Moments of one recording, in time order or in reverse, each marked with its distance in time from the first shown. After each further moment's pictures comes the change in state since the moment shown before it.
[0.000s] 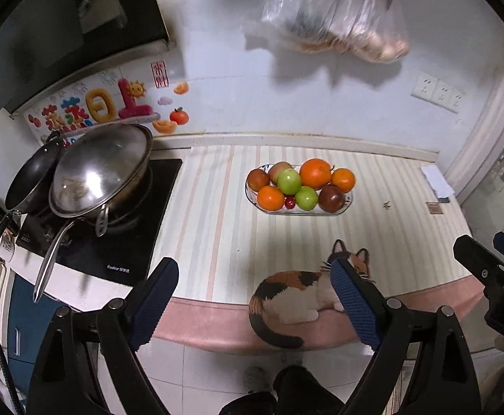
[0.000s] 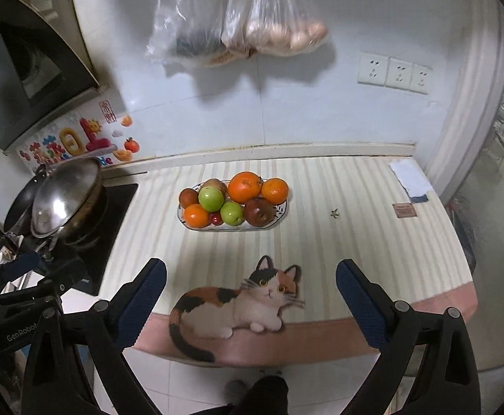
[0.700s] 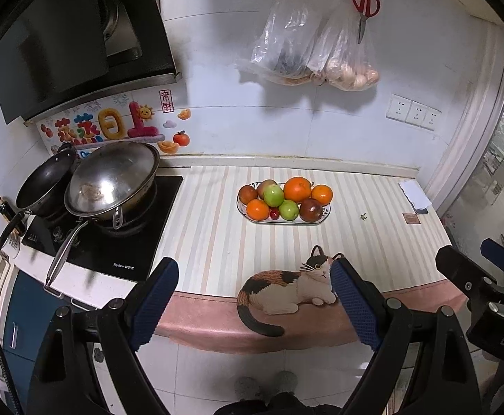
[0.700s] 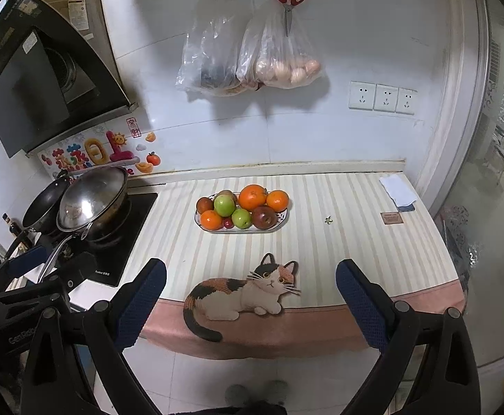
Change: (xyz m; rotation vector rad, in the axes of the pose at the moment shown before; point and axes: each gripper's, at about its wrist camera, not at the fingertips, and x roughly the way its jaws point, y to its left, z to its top) left arm -0.071 -0.016 -0.029 -0.017 -0.104 -0.013; right arm -0.104 -0.002 -0.042 -0.016 -0.089 0.032
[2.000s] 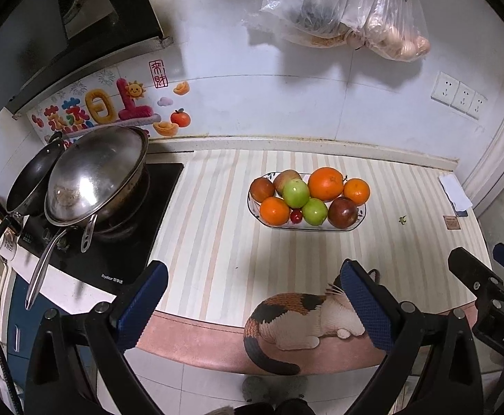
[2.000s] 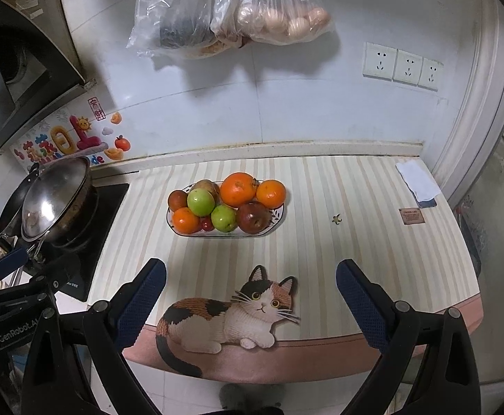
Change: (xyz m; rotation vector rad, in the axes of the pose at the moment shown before) left arm 0.134 -0.005 0.046 -0.015 0.115 0.082; right arm 0.173 -0.021 0.052 0.012 0.122 -0.022
